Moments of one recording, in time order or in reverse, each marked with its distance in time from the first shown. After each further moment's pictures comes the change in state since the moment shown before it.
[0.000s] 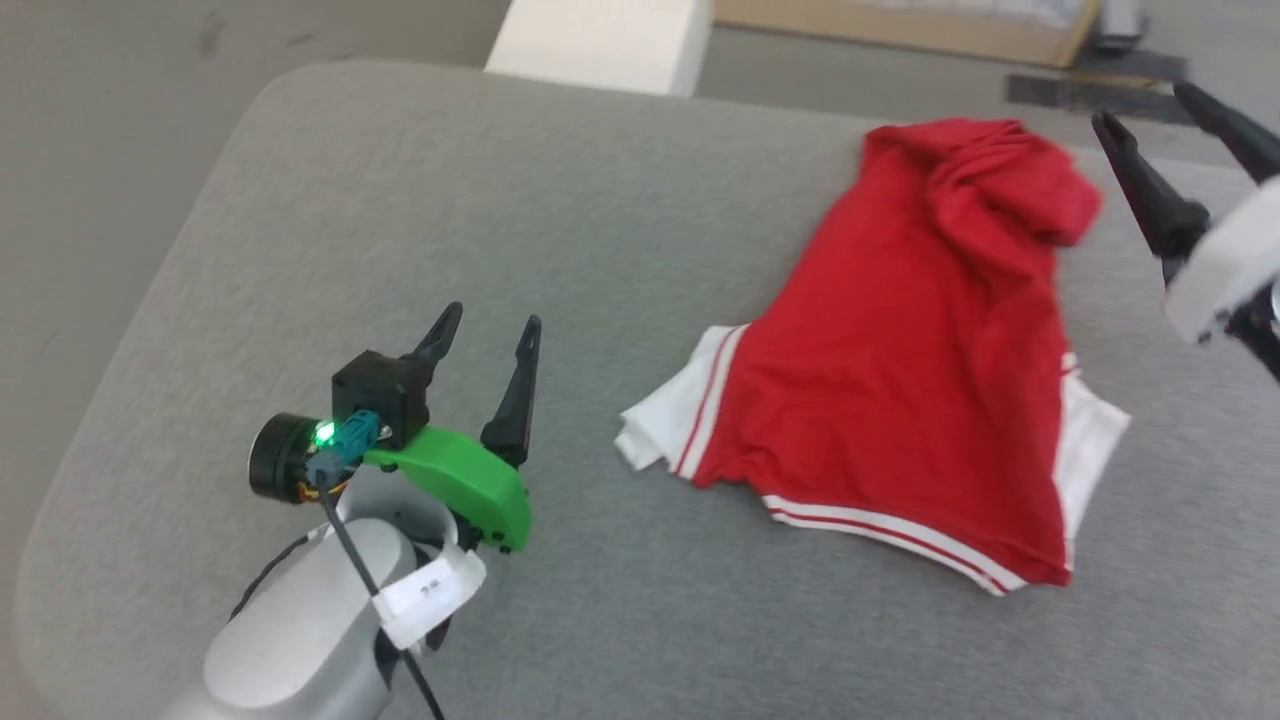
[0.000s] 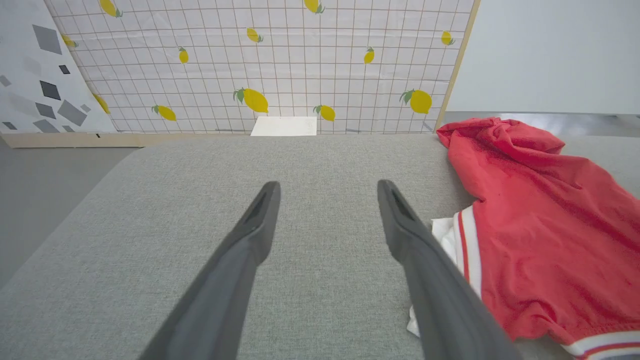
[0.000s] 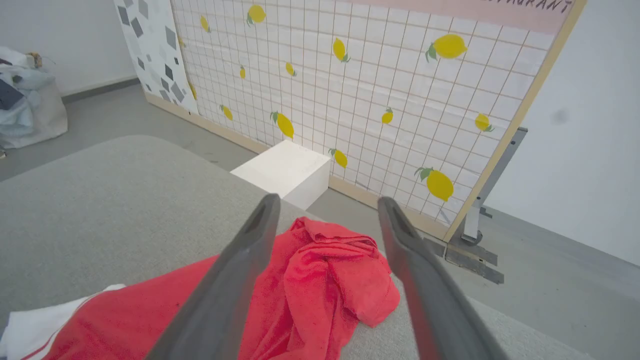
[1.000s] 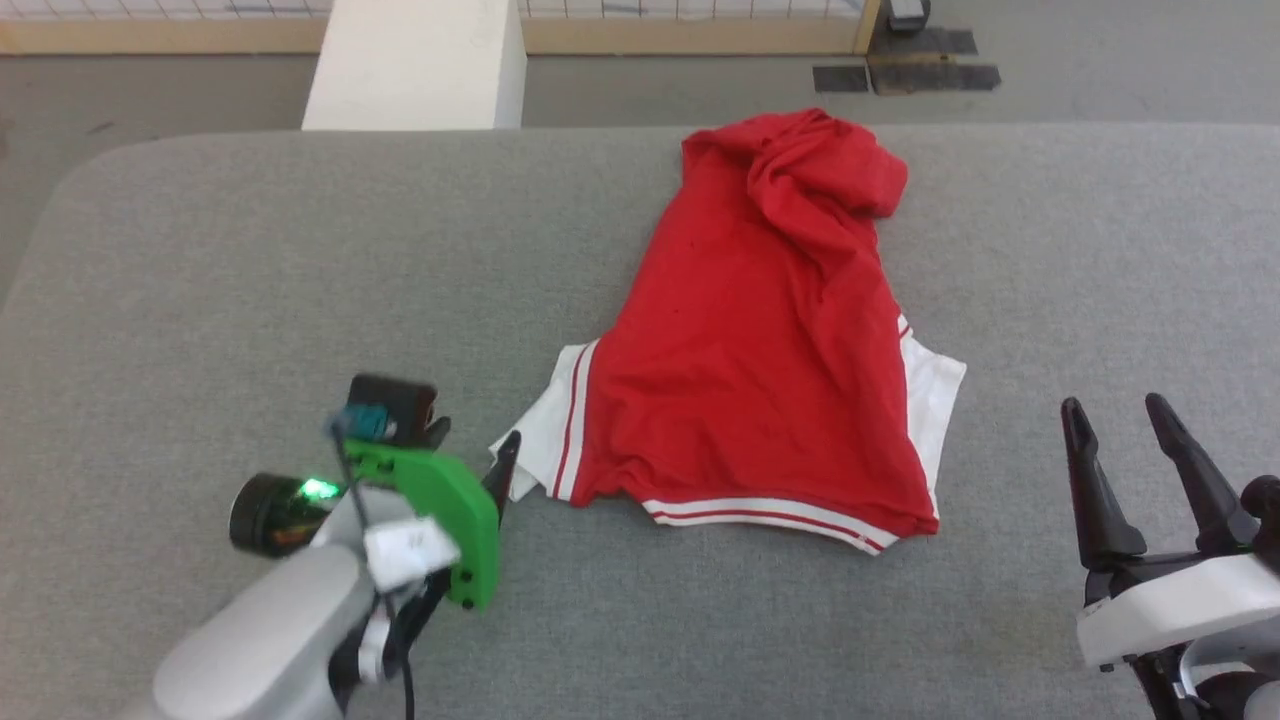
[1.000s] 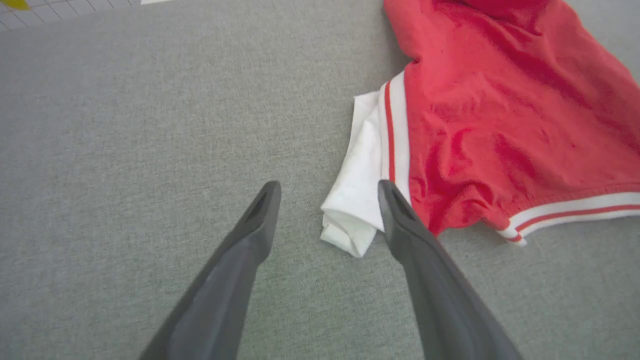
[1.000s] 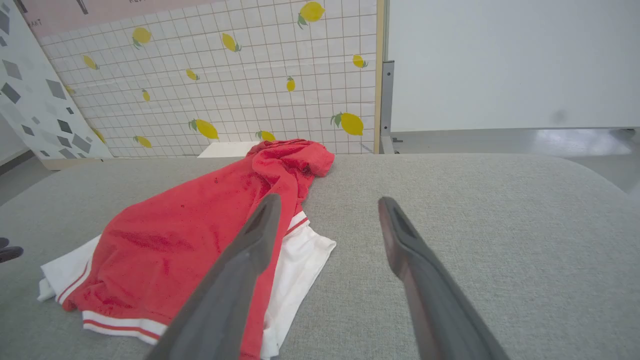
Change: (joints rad) left arm 0.030 0.112 -0.067 -0.050 -0.111 -0.003 0.374; right arm 0.837 0.533 -0.609 -0.668 -0.463 0.000 0.072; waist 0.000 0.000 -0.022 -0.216
